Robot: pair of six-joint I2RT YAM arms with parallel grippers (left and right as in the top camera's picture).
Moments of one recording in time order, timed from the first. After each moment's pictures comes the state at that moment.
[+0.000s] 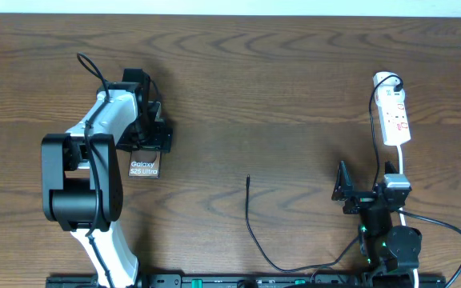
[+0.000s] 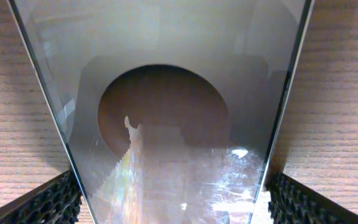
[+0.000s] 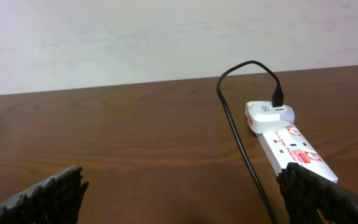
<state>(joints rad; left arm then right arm) -0.02 2.01 1.31 -0.93 0.00 0.04 0.06 0.01 0.01 -0.07 0.02 0.13</state>
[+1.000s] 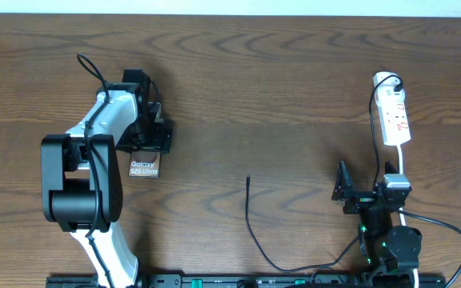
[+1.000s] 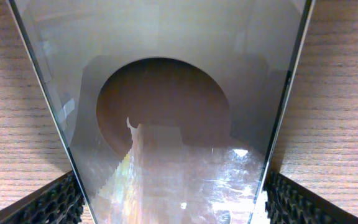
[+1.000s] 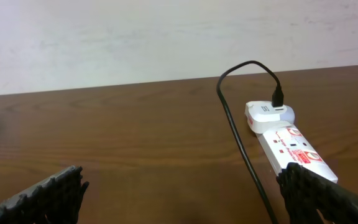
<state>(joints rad) -0.02 2.00 1.30 -0.92 0.00 0.04 0.06 0.01 0.01 -0.07 0.02 0.13</state>
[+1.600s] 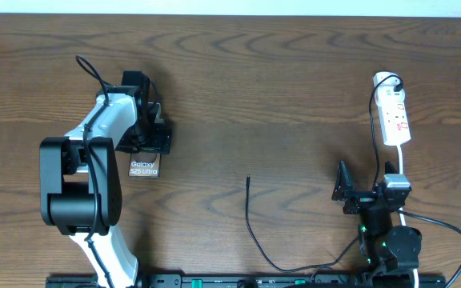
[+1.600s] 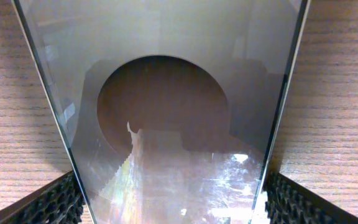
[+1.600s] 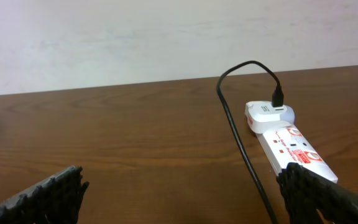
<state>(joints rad) -0.02 1.98 1.27 -0.89 0.00 0.04 0.06 0.01 0.01 -0.07 0.02 0.13</state>
